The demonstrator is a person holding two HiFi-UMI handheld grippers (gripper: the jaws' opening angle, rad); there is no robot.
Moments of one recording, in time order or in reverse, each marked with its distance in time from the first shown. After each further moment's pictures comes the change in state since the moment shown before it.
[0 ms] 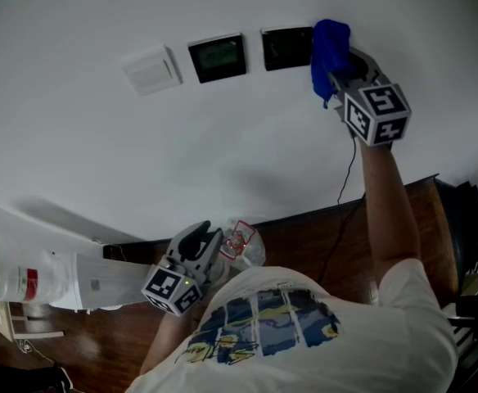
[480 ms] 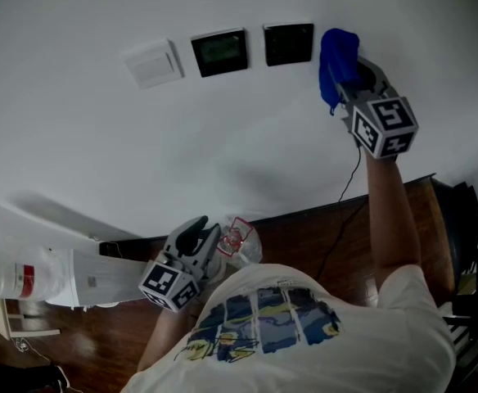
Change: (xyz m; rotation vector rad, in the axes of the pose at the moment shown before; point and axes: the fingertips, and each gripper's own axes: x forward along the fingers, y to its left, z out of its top) left arm -0.004 0.002 0.002 0.000 -0.009 -0.001; right arm -0.026 0.008 -0.004 -0.017 0.002 0.004
